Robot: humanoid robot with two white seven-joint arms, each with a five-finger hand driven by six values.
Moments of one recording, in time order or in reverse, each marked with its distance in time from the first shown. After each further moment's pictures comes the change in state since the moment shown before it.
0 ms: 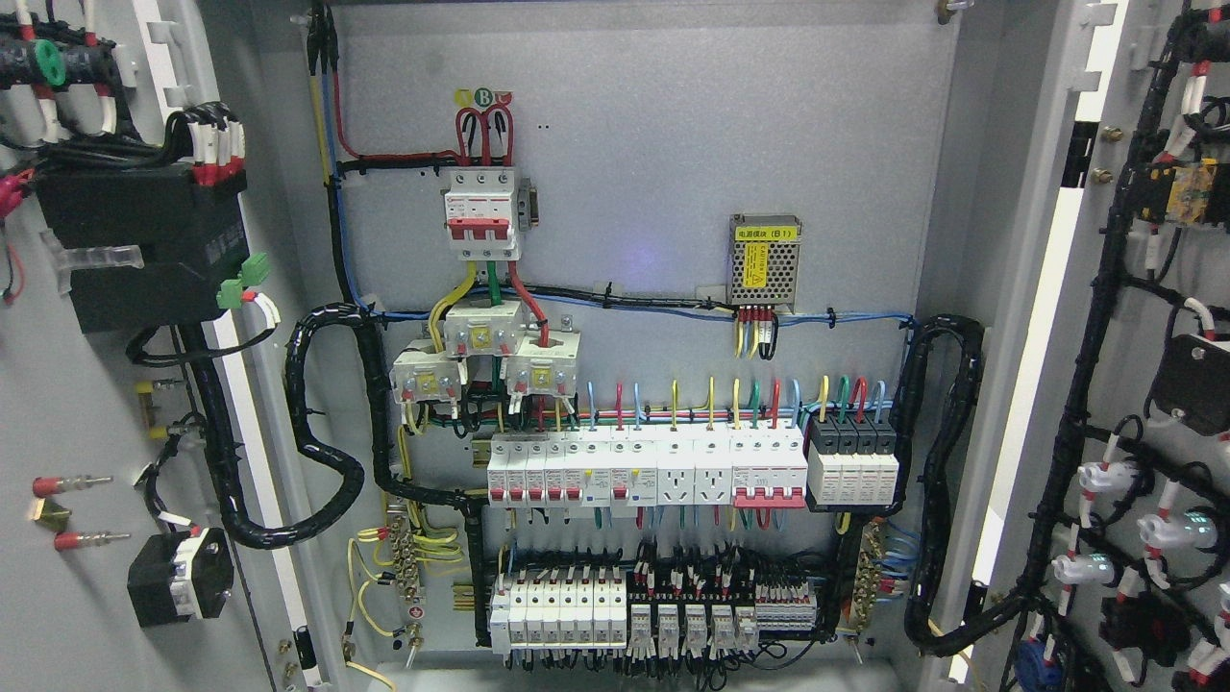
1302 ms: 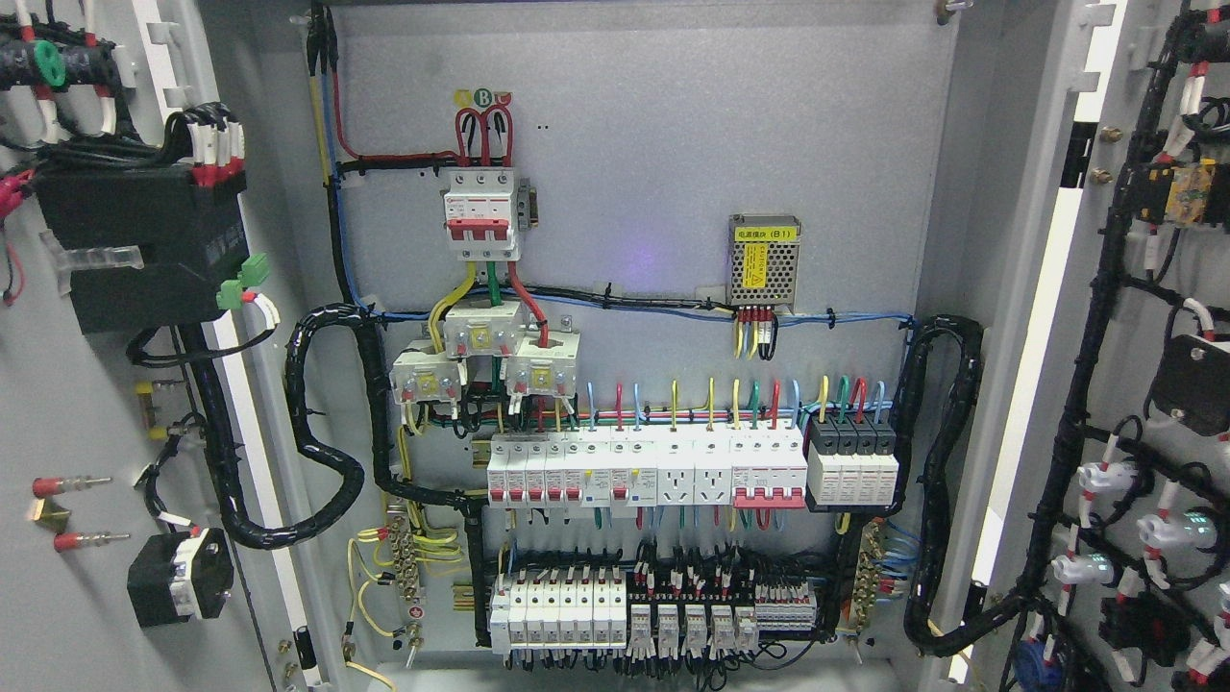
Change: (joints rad) left arm 0.055 0.151 -0.004 -0.506 0.081 -0.555 0.040; right arm 0.393 -0.264 -0.315 -0.222 0.054 -0.419 0.010
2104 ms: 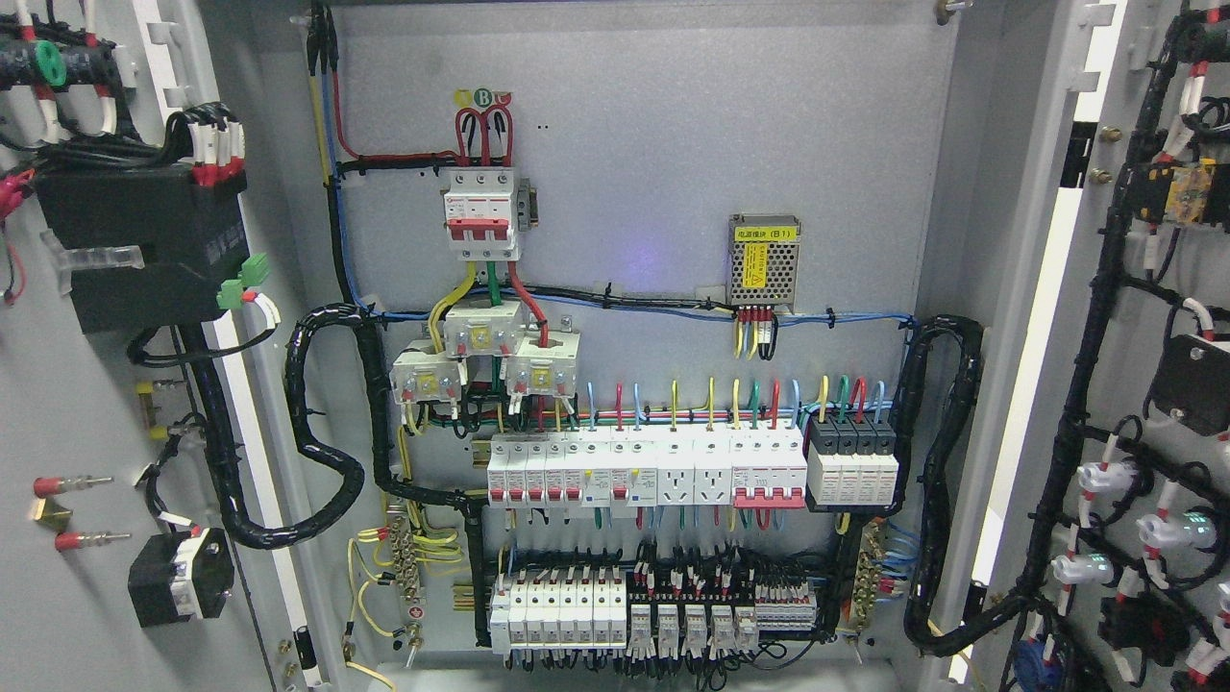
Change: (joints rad) left arm -0.097 -0.020 0.053 -0.126 0.010 -0.069 0.042; right arm 0.096 -0.091 -0.170 -0.078 0.000 -0.082 0.001
